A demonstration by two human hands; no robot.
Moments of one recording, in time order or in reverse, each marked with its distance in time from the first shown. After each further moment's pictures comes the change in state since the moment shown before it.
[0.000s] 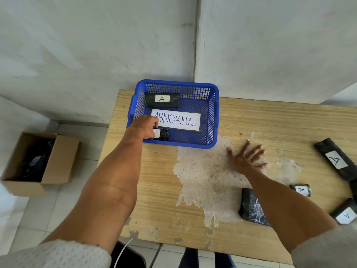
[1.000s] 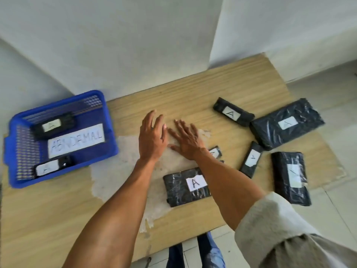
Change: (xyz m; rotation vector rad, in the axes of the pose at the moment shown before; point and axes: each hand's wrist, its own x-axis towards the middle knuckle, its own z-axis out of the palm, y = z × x) left_hand -0.016 0.352 0.135 -0.244 0.817 0.602; right_hand 0.068 0.153 -0.038 -0.212 0.434 -0.653
